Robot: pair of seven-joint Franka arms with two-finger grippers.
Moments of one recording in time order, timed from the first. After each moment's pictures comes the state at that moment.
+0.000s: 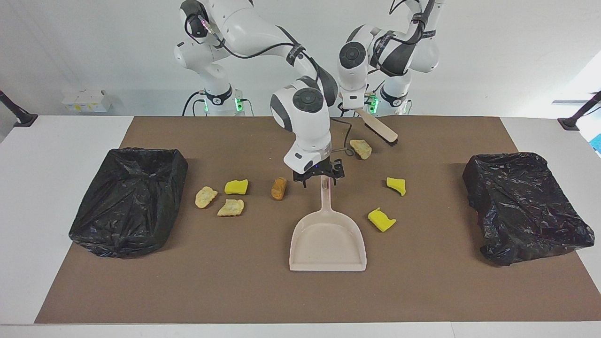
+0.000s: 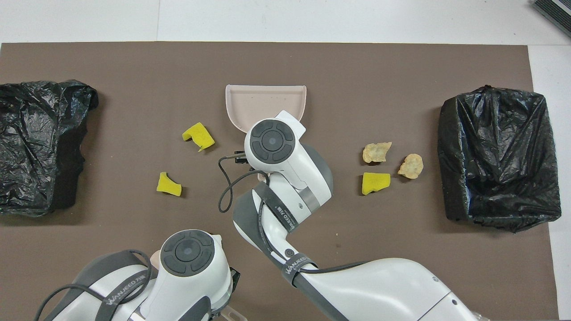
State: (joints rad) left arm -0.73 -0.26 0.00 -2.40 -0.32 1.79 -1.61; right arm 0.62 0.57 0.03 -1.49 -0.03 2.19 0.58
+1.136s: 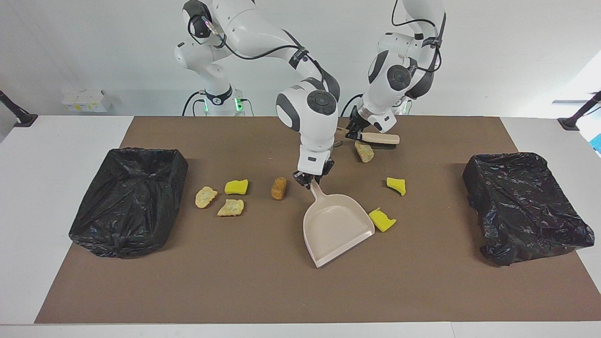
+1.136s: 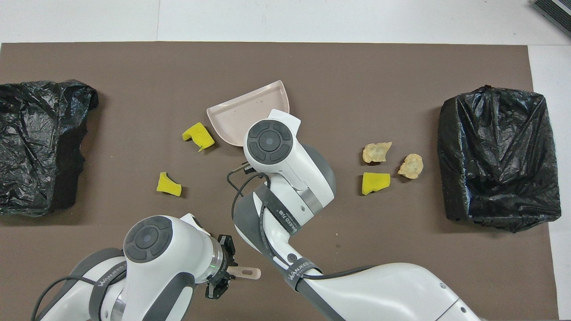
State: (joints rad) left arm -0.53 -0.19 0.00 -2.43 -0.38 2.09 -1.81; right arm 0.59 0.46 0.03 -1.52 -0.05 1.94 0.01
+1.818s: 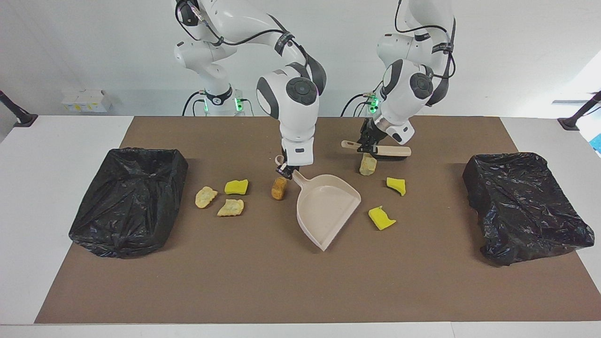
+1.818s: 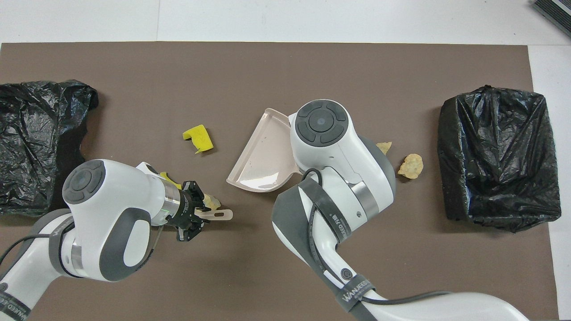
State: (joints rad) left arm -0.39 -0.06 0.00 -2.28 -0.38 2.13 -1.60; right arm 0.53 0.32 0.03 -1.64 -0.06 1.82 -0.58
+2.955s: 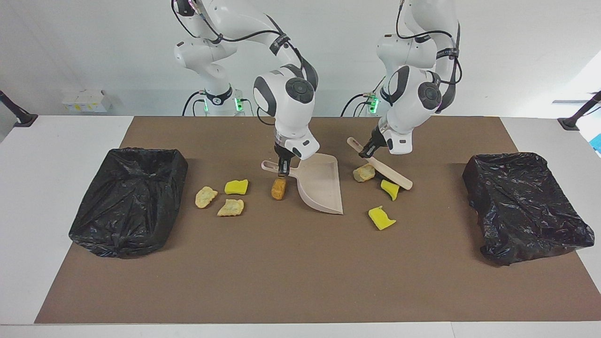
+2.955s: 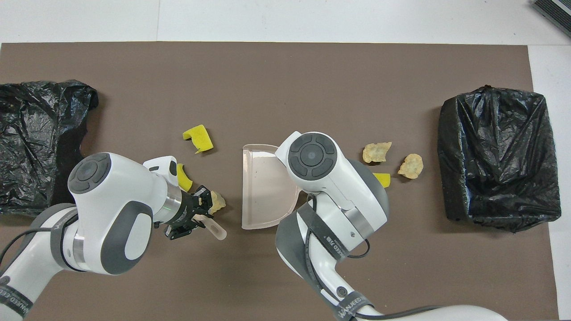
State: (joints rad) left arm -0.39 -0.06 0.00 -2.27 -0.31 1.98 -0.76; right arm 0.54 0.28 0.03 -1.79 -0.14 1.97 -0.93
